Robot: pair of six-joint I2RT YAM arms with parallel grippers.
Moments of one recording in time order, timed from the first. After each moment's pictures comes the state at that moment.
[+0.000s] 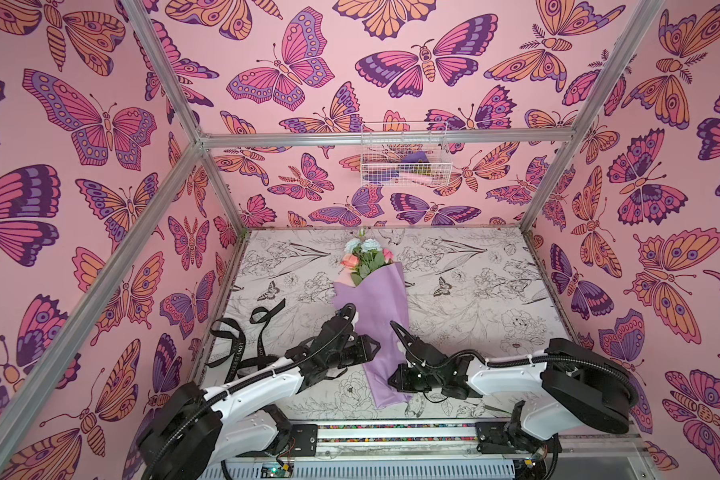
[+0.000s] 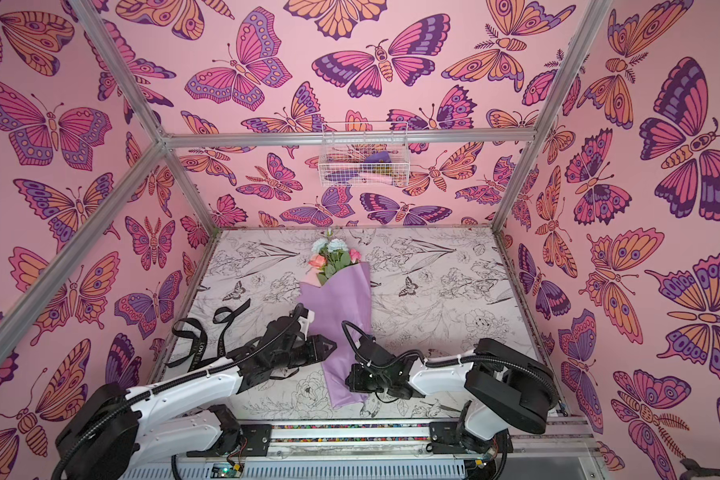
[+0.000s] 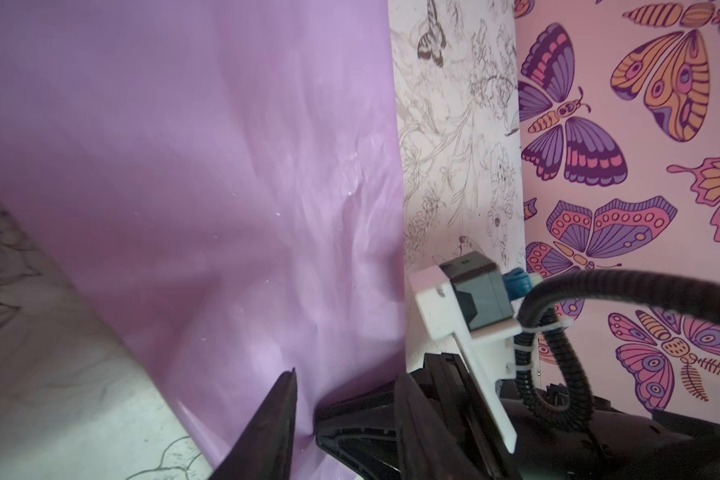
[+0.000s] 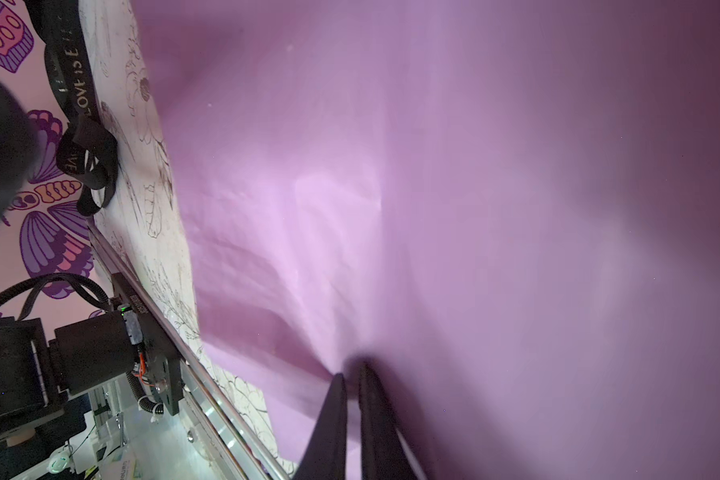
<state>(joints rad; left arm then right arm) -0.77 1.17 0.46 0.01 0.22 -0.95 1.08 1.51 0.49 0.18 -0.17 1.08</state>
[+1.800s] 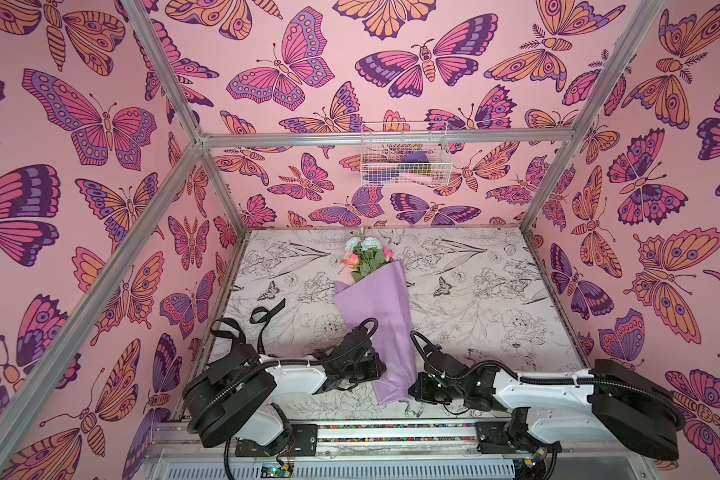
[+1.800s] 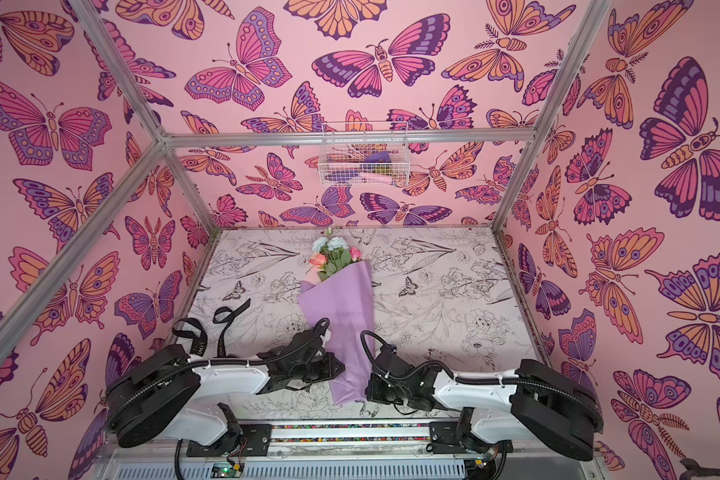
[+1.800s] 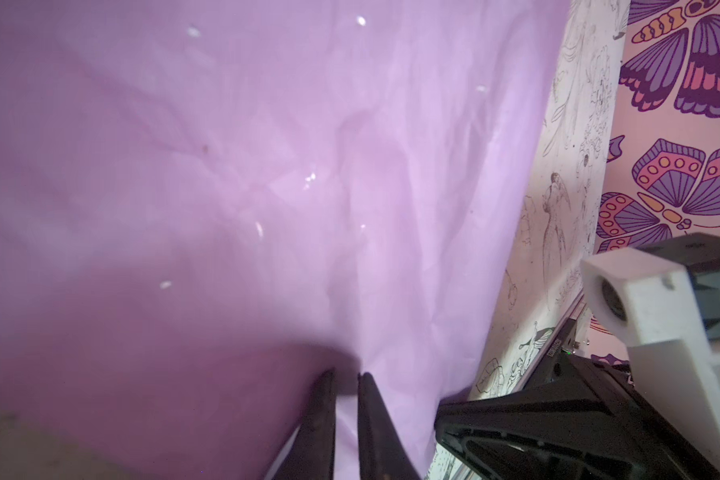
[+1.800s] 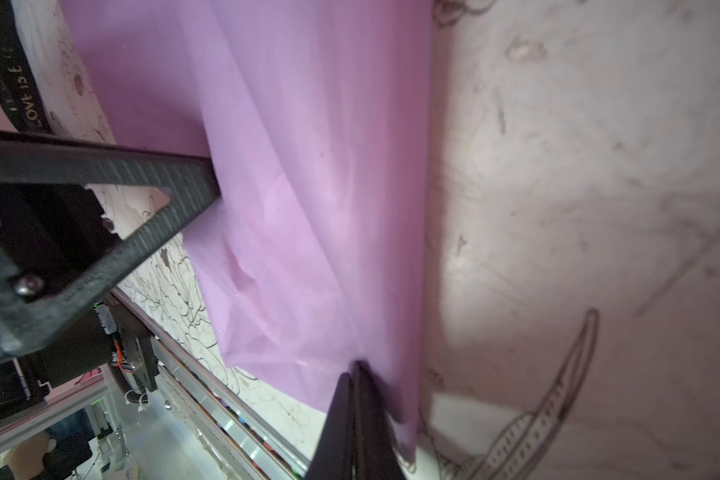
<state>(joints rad) -0.87 1.45 0.42 0.20 0.24 -1.00 1.09 1.25 0.34 0.01 -0.14 1.20</state>
